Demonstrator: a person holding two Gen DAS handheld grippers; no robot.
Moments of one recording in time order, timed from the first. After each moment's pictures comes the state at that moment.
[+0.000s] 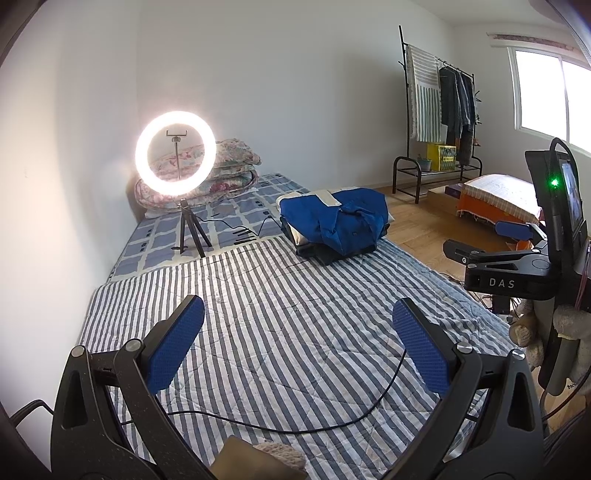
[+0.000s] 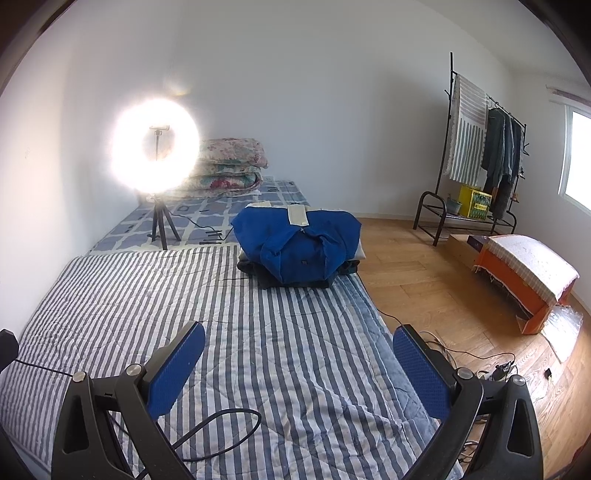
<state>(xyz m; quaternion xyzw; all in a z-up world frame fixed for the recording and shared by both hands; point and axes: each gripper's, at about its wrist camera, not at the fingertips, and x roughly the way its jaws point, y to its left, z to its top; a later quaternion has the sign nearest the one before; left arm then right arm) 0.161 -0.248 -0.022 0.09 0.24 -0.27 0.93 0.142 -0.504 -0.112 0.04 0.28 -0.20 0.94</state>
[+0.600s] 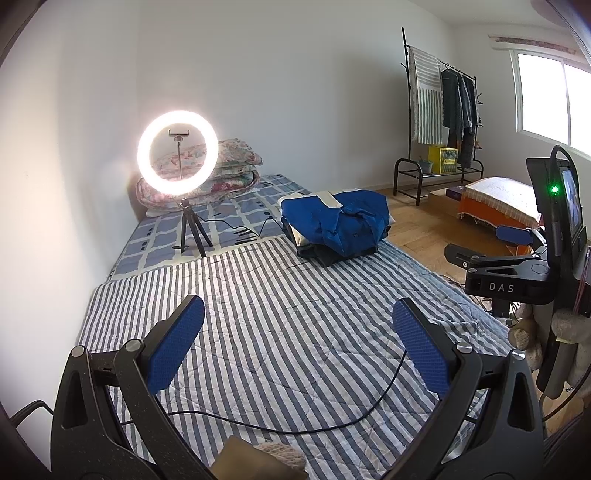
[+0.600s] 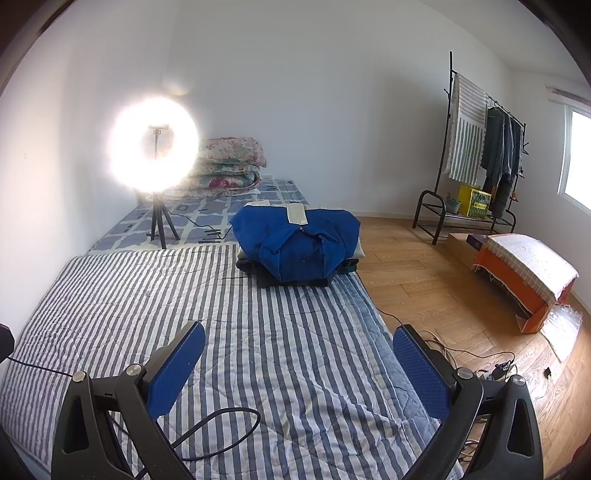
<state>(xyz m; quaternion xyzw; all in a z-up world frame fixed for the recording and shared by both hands) 0.164 -0.248 -0.018 0.09 0.24 -0.27 0.93 0.142 -0.504 -0.114 0.04 0.28 -0.20 0.94</state>
